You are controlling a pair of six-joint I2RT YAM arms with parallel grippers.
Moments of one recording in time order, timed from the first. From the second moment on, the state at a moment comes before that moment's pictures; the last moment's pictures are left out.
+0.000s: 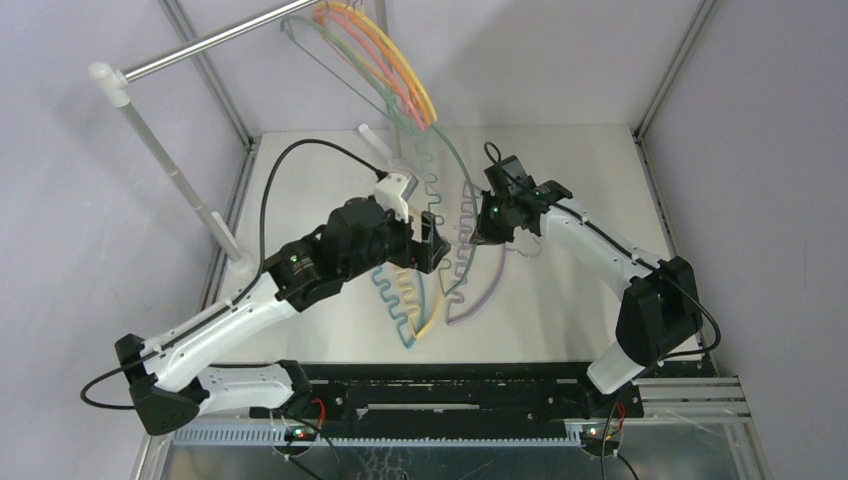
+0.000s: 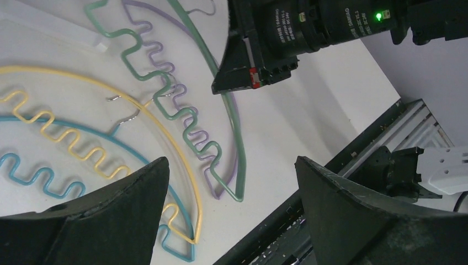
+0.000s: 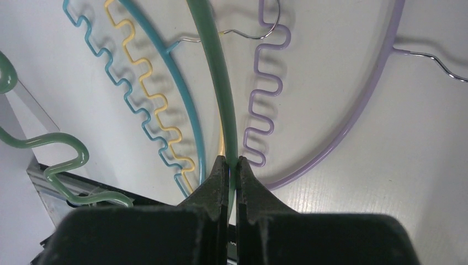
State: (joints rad) left arm -0.94 1.12 1.21 -0.50 -0.16 -0.41; right arm 0.53 1.59 1.32 -0.75 -0.09 0.70
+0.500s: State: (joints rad) left arm -1.03 1.23 1.23 -0.47 -0.18 -0.44; right arm 0.57 1.48 1.33 -0.78 -0.14 0.68
